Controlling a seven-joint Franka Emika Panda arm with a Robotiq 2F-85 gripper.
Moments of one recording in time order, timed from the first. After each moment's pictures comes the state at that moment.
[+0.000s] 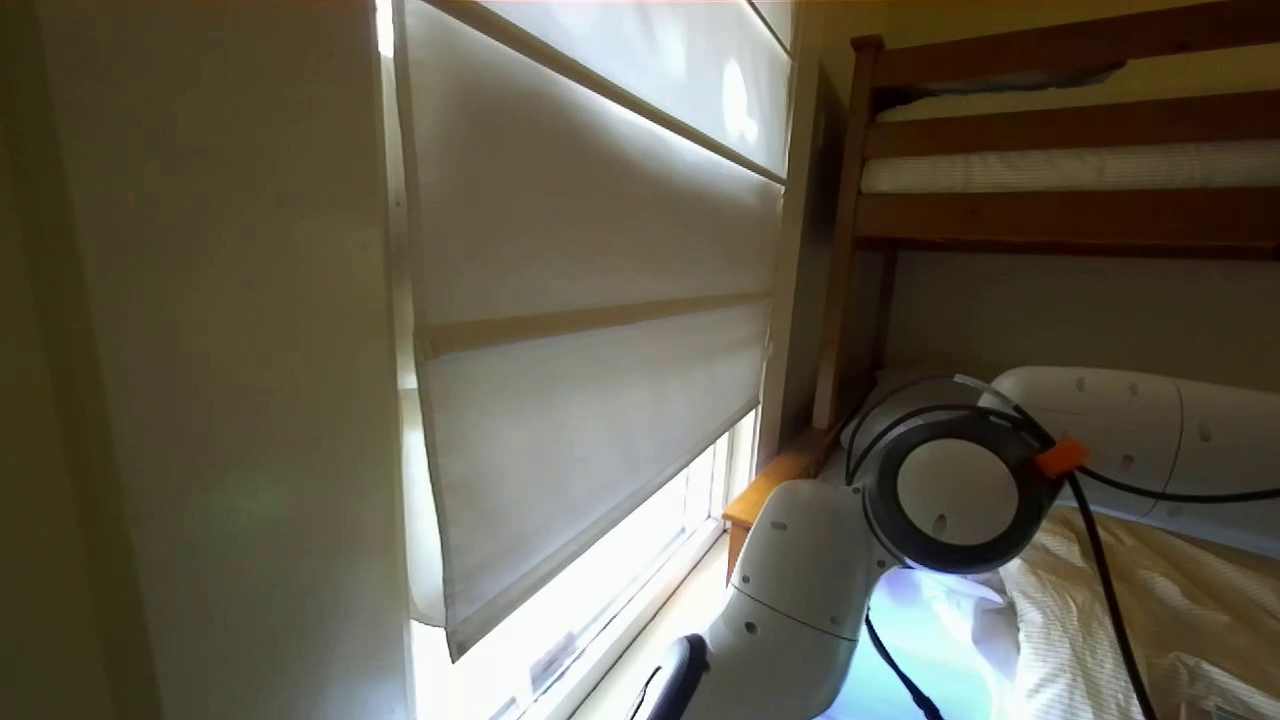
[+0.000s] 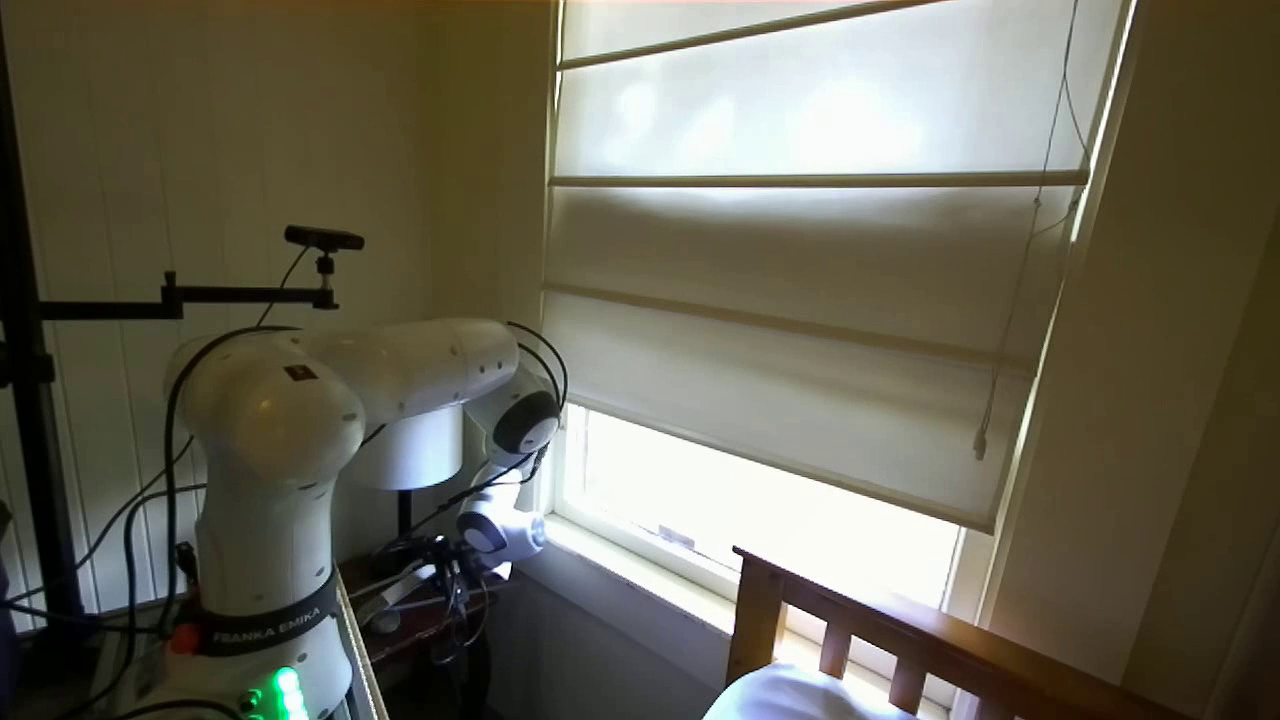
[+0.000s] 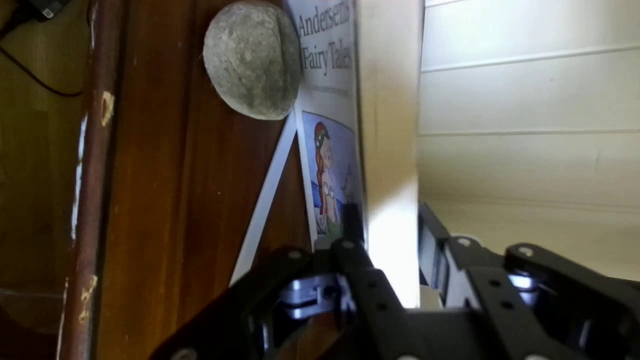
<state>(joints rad) 0.29 1.50 0.48 -1.51 0.91 2.53 -0.94</state>
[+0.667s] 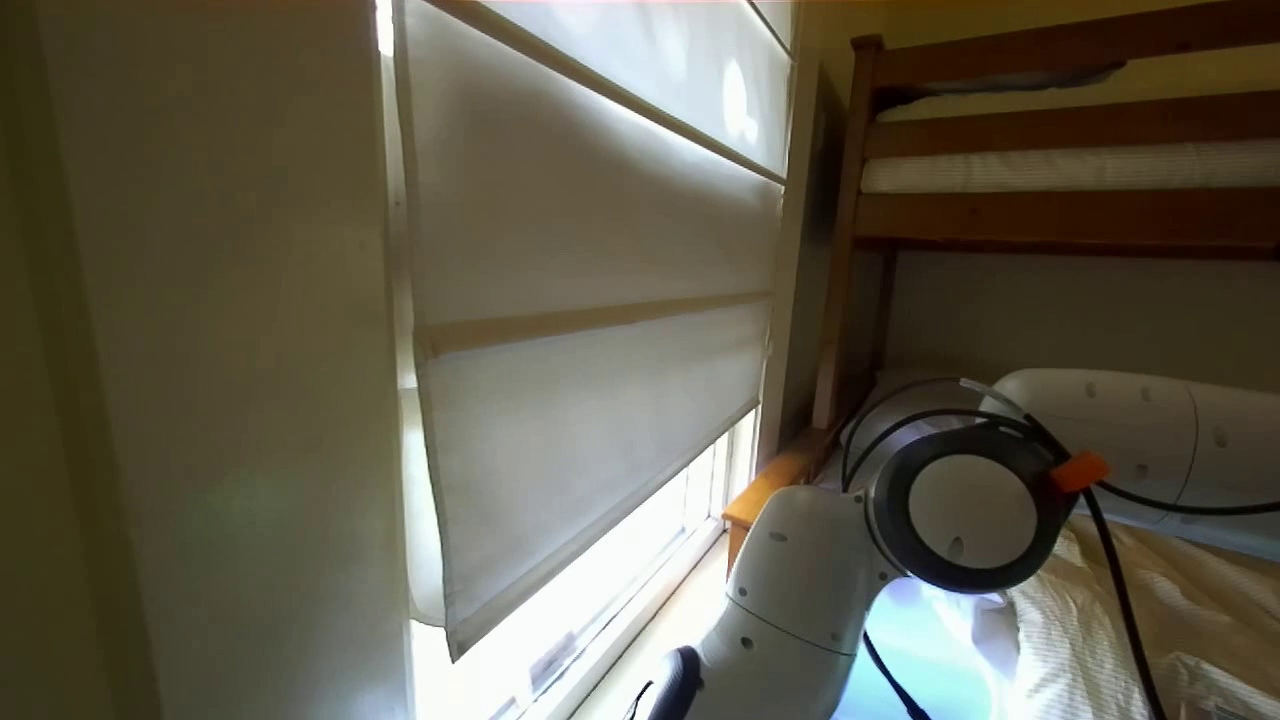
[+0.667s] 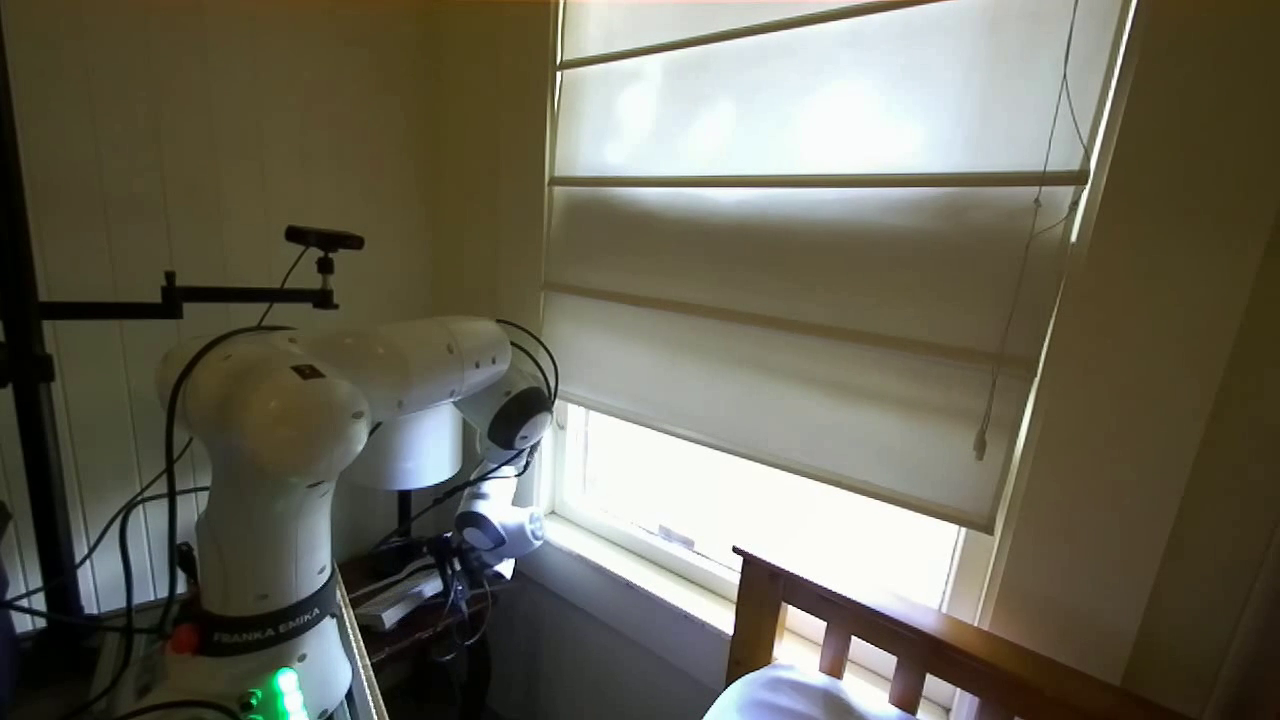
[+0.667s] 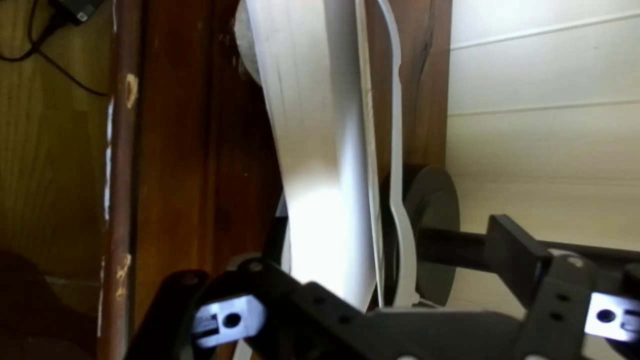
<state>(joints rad) 0.35 1.50 0.45 -1.47 0.92 2.58 -0.85</state>
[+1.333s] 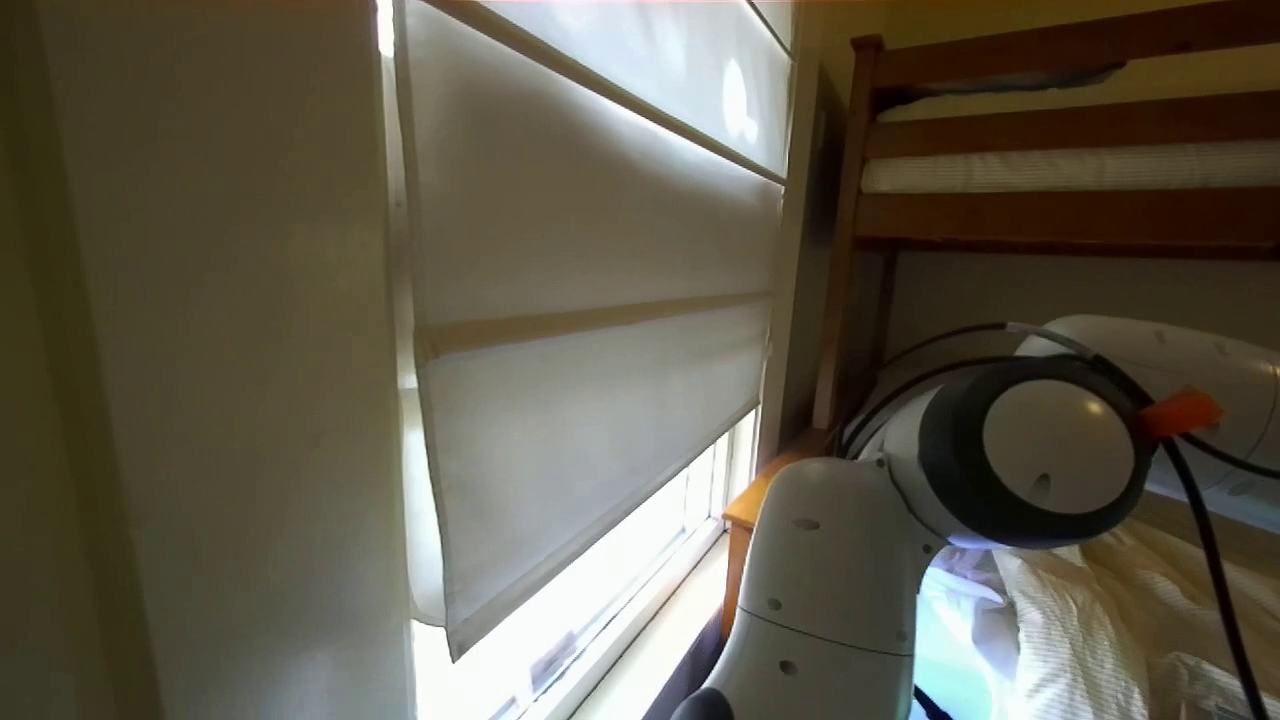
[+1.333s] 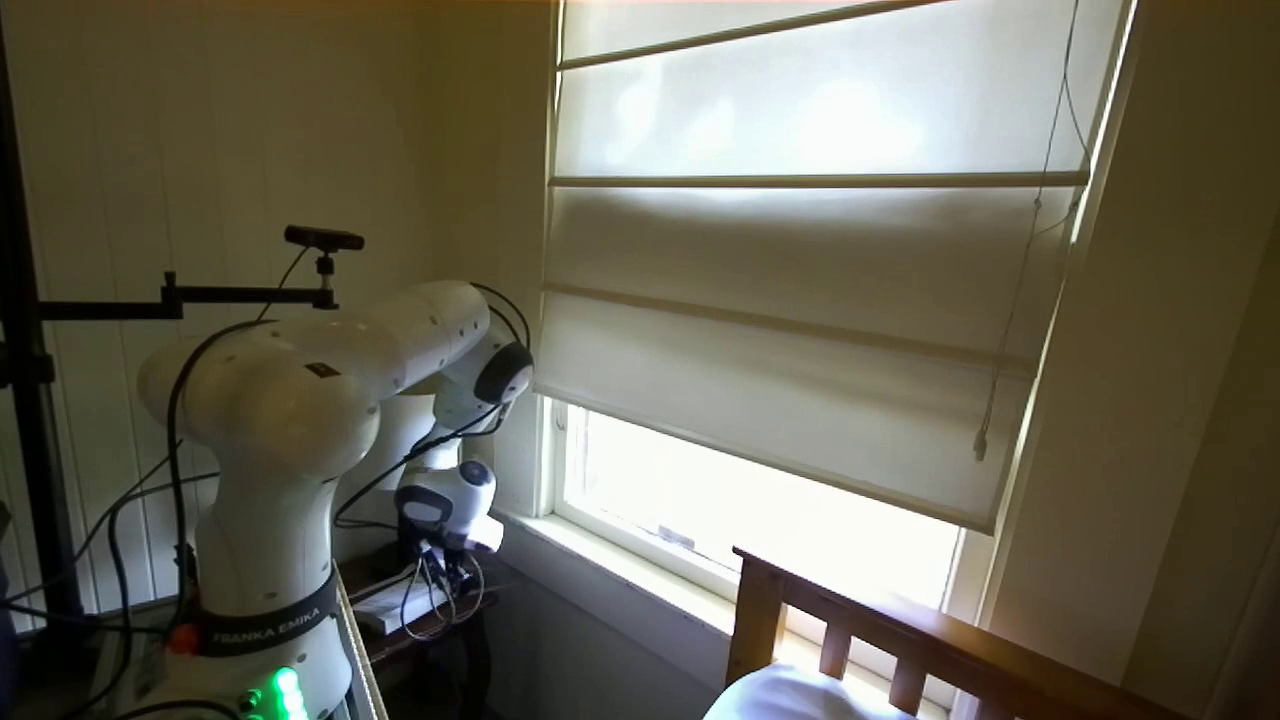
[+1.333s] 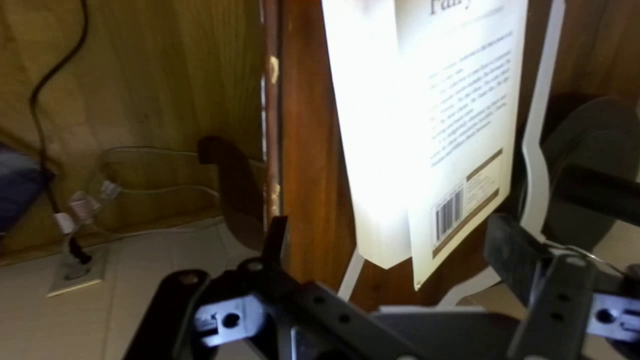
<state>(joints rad) 0.49 1.32 0.49 -1.76 1.03 3.29 -0.68</state>
